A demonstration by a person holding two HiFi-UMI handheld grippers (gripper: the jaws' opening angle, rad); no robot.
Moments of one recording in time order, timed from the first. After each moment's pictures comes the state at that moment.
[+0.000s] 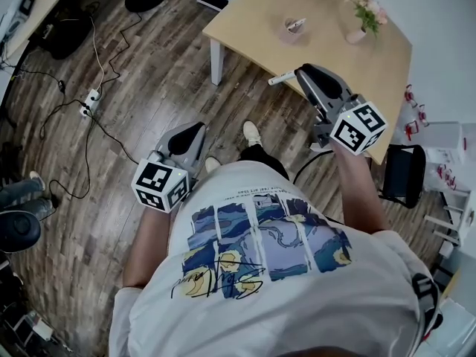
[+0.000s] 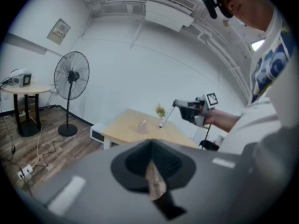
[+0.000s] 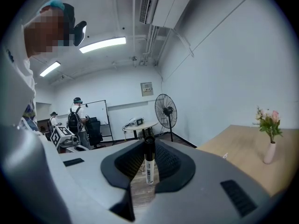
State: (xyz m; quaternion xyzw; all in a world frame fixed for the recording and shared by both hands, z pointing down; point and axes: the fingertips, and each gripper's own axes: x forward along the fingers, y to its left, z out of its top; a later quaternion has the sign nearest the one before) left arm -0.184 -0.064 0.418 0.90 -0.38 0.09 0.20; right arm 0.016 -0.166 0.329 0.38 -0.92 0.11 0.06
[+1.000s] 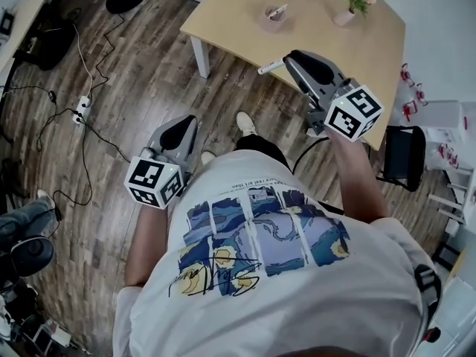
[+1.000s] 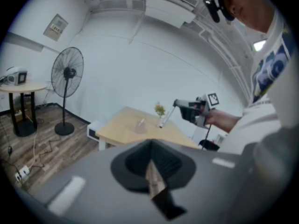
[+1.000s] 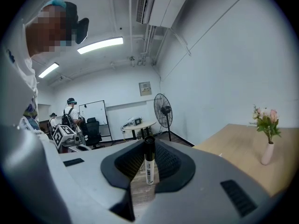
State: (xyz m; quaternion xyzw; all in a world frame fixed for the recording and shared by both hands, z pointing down) left arm -0.153 -0.100 0.422 0.90 -0.38 0.10 0.21; right arm 0.046 -0.194 0.334 0.38 -0.92 0.12 0.06
